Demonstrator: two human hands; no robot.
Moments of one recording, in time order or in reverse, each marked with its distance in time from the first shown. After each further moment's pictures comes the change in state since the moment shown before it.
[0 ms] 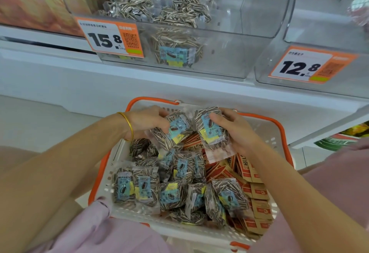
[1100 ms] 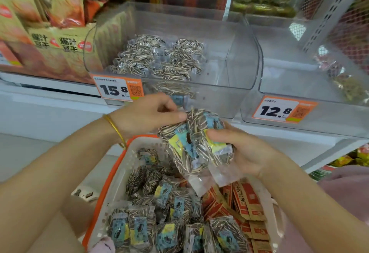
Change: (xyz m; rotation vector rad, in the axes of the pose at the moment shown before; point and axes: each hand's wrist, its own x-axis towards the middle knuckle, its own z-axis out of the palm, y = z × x) left_hand -0.076 0.088 0.004 0.428 0.330 0.604; right_hand -0.066 -0.109 0.027 0.176 -0.531 0.041
